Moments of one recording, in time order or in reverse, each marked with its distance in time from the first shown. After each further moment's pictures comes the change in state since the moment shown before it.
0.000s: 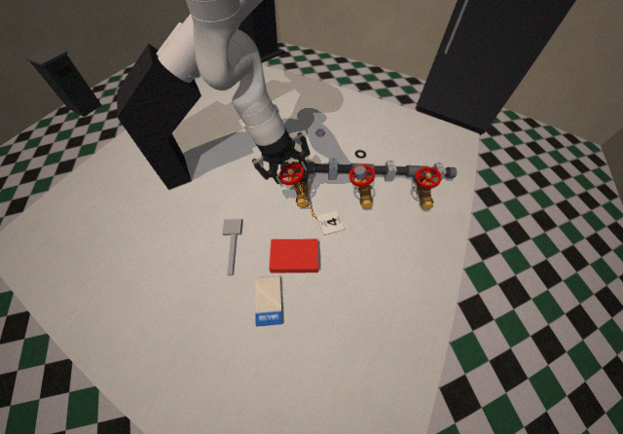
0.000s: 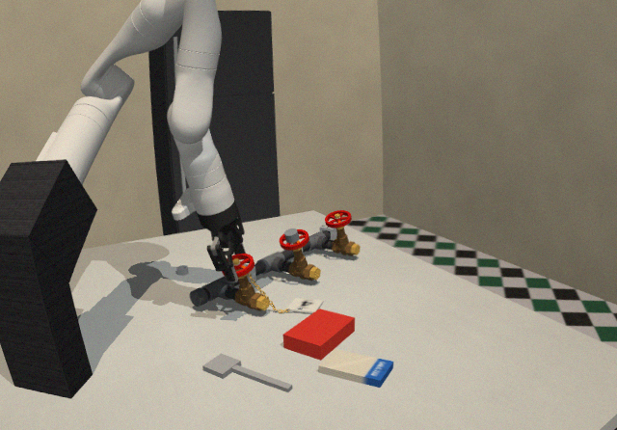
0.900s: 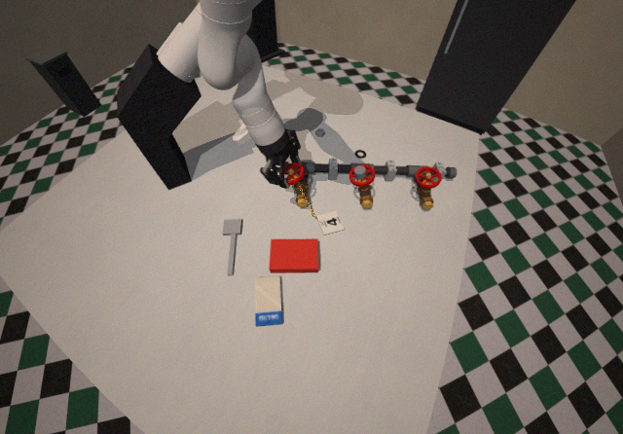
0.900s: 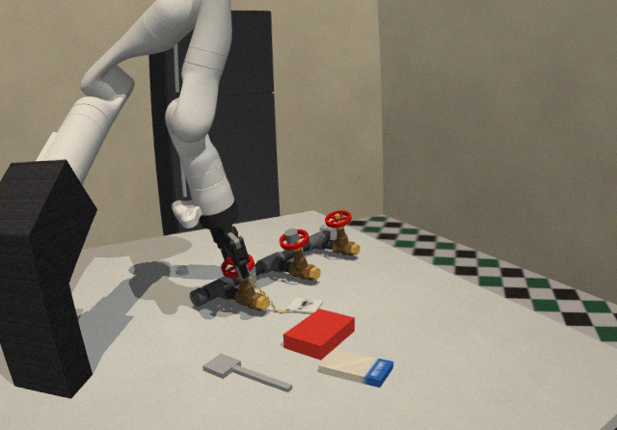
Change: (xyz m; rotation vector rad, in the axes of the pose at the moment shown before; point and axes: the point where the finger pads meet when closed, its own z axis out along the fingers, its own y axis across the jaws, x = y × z) arm -0.001 -0.002 0.000 0.009 -0.001 -0.692
